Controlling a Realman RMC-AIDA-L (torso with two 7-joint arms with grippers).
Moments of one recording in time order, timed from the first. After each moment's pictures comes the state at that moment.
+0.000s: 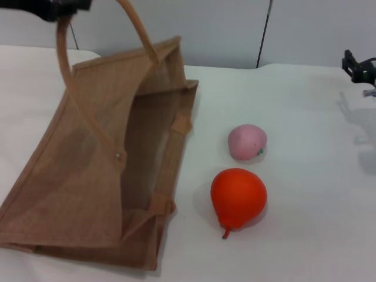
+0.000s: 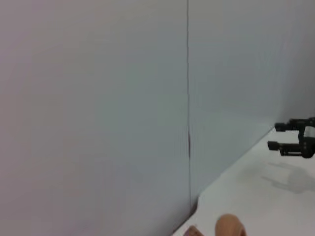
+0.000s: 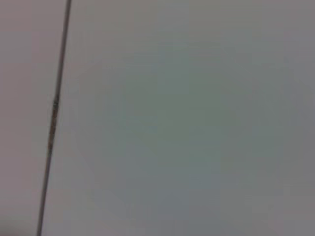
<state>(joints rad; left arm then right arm) -0.83 -2.04 0.30 1.44 -0.72 -1.83 1.23 0.76 2.02 -1.82 -0.21 0.57 -0.48 -0.10</state>
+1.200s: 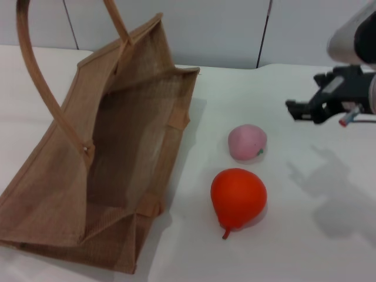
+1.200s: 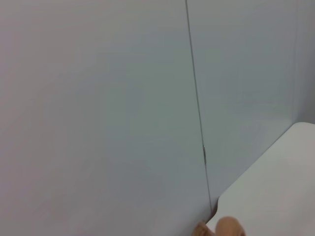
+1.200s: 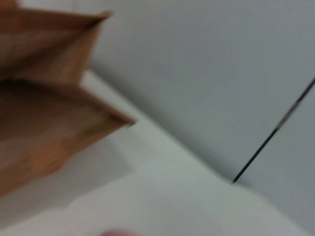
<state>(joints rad) -0.80 -2.03 0.30 1.74 -0.77 -1.97 1.12 0.38 1.99 -1.73 -1.77 0.41 1.15 -0.34</state>
